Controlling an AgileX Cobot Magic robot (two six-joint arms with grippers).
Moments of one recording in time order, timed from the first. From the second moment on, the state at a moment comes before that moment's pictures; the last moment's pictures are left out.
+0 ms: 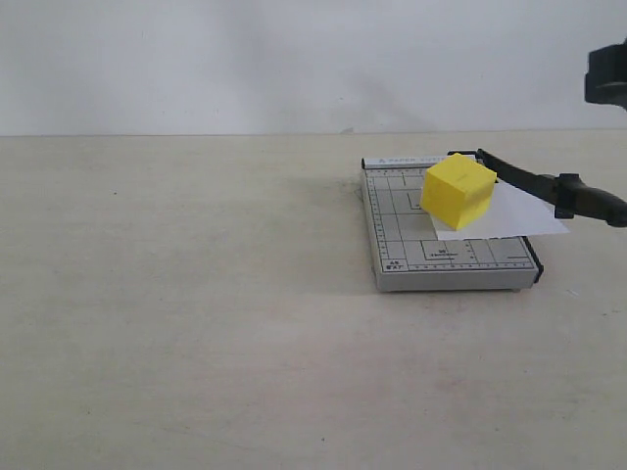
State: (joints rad) left arm 0.17 0.13 0.00 -0.09 0.16 0.13; right arm 0.14 1.08 -0.91 0.12 0.51 -0.08
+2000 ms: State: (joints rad) left arm 0.17 0.13 0.00 -0.09 0.16 0.13; right arm 0.14 1.49 -0.92 -0.09 0.64 0.08
